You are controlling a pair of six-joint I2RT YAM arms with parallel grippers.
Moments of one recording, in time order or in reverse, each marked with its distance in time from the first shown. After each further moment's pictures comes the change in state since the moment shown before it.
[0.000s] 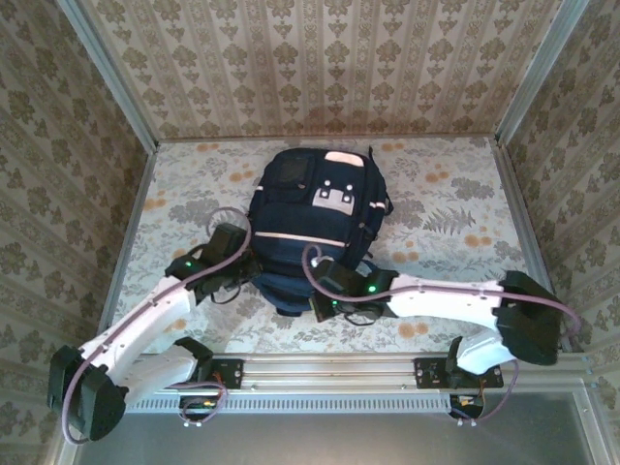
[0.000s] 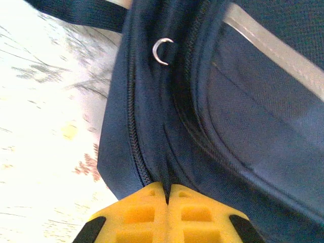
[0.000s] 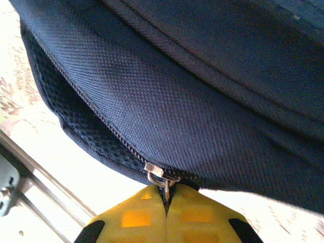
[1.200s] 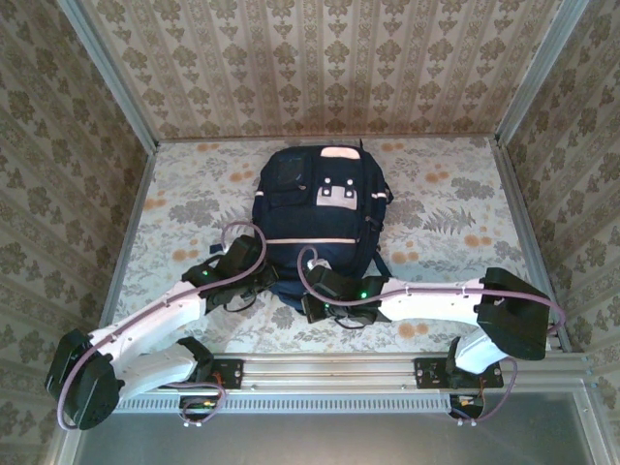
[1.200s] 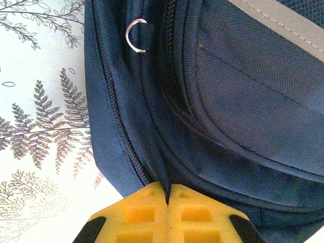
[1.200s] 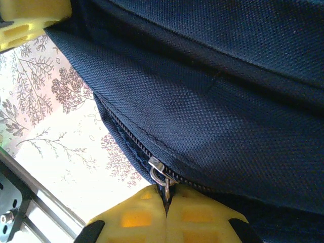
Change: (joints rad) left arm -0.246 0.007 -0.143 0.203 -0.026 -0.222; right arm 0.014 -0.031 -0.108 0.135 0.042 0.071
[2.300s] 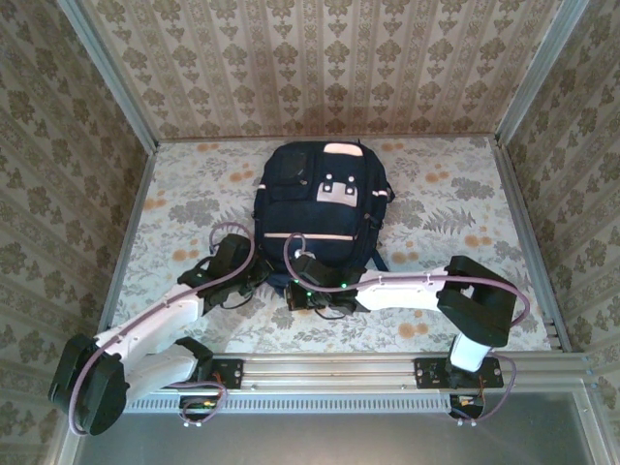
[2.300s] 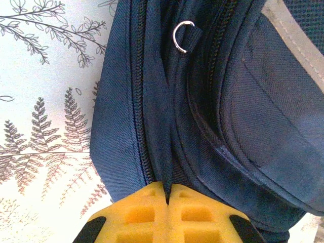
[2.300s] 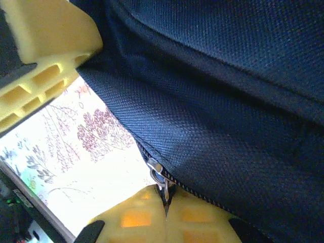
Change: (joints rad) left arm 0.124 -0.006 -0.085 0.156 0.076 -0.100; right arm -0.035 0.189 0.116 0.128 -0.058 0.097
